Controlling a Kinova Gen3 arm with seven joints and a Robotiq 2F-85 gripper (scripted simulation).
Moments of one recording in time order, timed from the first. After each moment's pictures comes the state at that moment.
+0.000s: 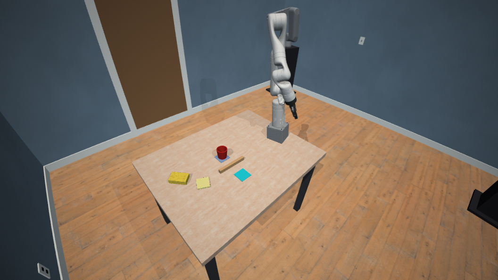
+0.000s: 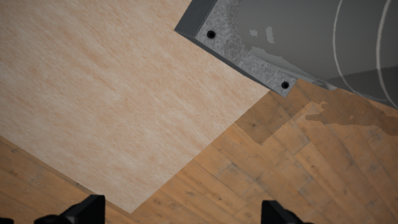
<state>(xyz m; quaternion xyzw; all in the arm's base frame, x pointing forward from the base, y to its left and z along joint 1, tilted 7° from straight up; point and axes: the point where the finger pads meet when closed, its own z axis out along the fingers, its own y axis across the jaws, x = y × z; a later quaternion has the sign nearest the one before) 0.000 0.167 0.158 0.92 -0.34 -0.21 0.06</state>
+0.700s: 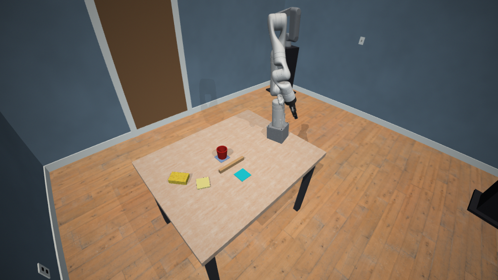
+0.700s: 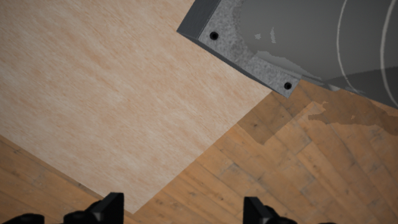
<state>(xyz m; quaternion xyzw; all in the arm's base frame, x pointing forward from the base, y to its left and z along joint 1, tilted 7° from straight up) 0.003 0.168 0.158 0.92 -0.34 -0.21 0.06</state>
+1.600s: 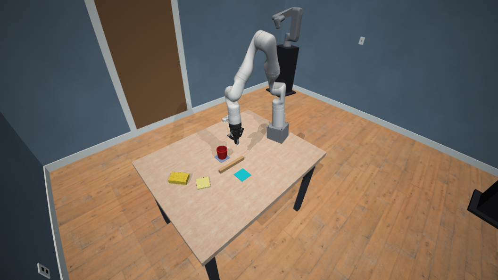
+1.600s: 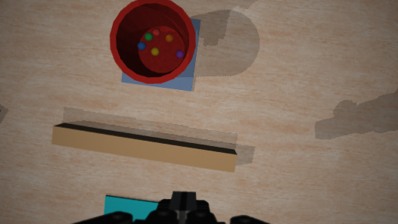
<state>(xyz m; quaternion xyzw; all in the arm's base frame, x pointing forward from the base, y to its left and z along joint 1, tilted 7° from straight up) 0.422 0.078 0.074 0.79 -0.62 0.01 -0.01</state>
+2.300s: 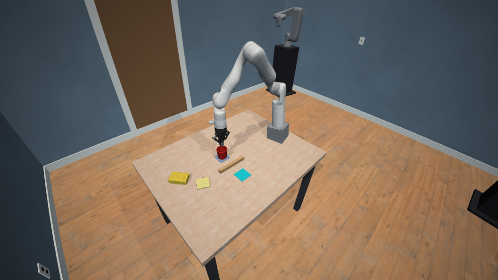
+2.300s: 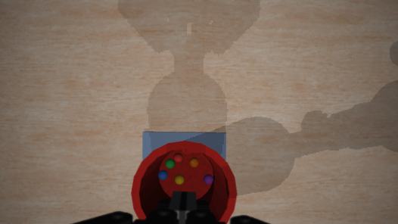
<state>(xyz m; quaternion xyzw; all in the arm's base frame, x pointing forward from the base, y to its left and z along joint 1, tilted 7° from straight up) 0.482 -0.022 0.033 0.75 -0.66 0.05 0.03</state>
